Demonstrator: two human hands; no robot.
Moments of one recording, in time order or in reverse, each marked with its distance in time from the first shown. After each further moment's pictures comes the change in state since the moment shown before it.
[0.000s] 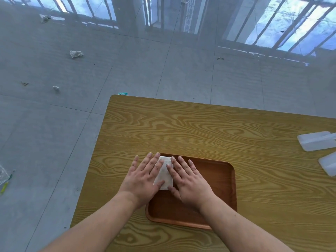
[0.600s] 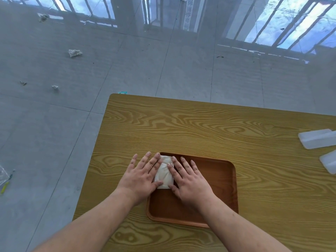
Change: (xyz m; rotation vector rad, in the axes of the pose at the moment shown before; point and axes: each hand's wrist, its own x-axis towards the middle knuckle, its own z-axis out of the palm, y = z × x) left_hand 0.007 -0.013 0.007 0.129 -0.138 0.047; right_hand 0.002 -0.001 0.012 -0.007 -0.066 0.063
